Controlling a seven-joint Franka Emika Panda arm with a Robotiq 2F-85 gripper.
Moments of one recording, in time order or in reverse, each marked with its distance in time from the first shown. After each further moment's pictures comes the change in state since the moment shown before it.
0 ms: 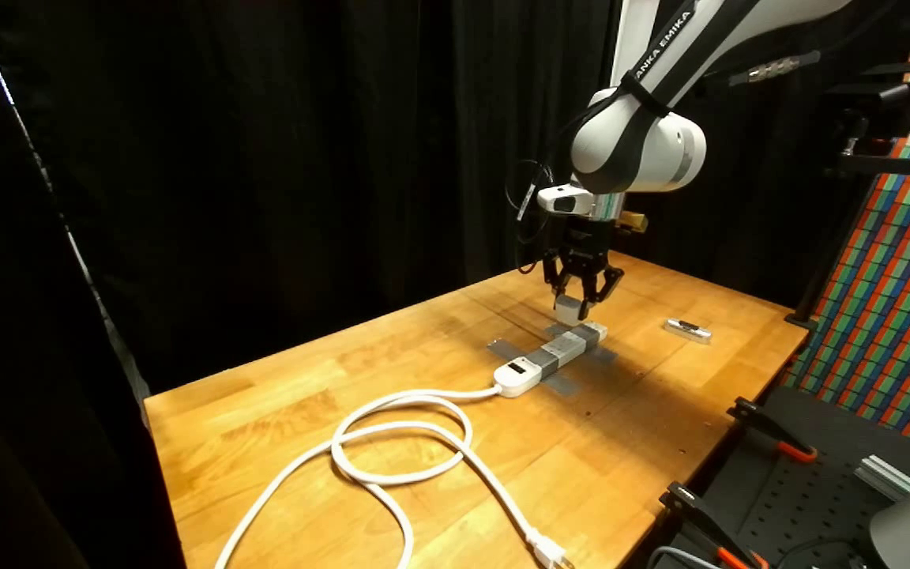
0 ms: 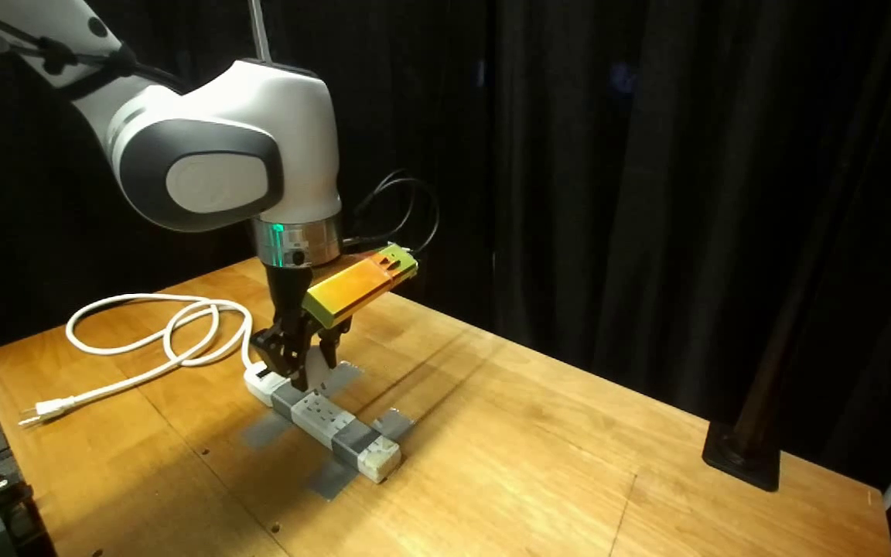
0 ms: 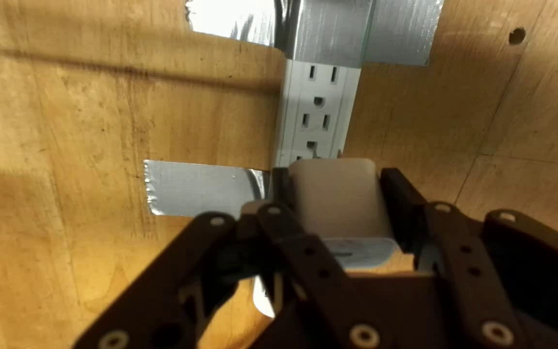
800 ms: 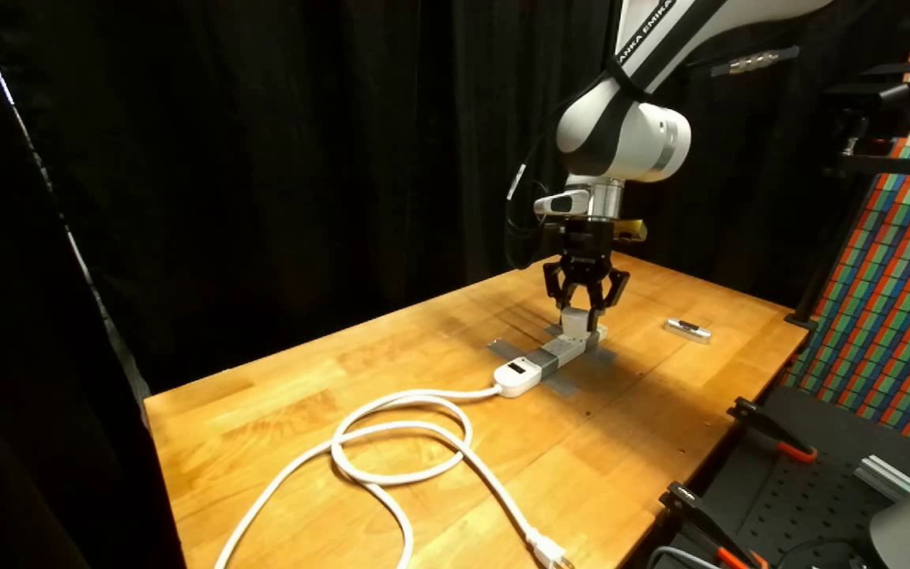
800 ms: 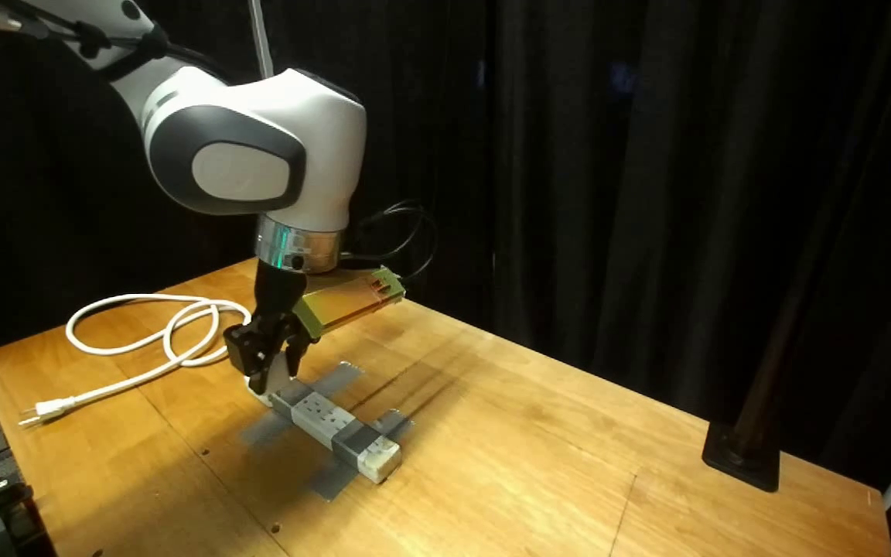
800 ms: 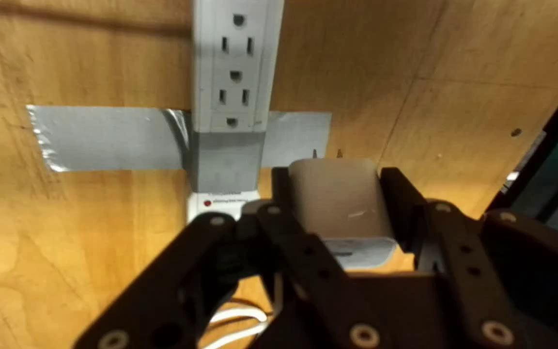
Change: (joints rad) arm -0.002 0.028 0.001 0.086 0.123 -0.303 -0.081
